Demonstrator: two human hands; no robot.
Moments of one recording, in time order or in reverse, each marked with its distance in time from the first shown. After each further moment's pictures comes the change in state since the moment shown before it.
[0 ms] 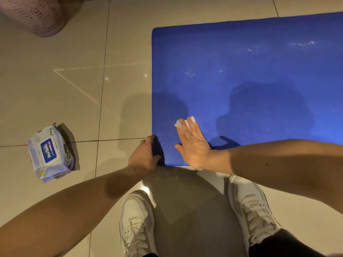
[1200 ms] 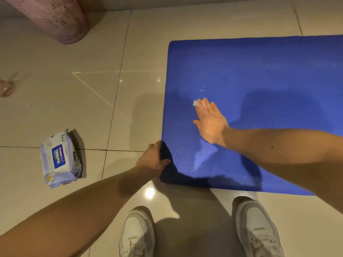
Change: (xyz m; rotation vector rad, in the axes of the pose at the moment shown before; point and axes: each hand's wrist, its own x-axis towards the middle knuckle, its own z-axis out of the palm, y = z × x) left_hand 0.041 0.001 -0.014 -0.126 -0.083 -0.039; right_hand 0.104 0.087 -0.051 0.027 0.178 -0.022
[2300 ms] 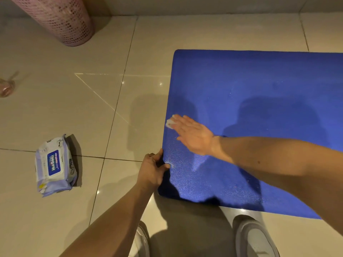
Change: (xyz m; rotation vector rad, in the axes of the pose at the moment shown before) left_hand 0.028 -0.022 0.033 -0.483 0.154 0.089; right_hand 0.030 -0.037 0.002 -0.011 0.129 -0.503
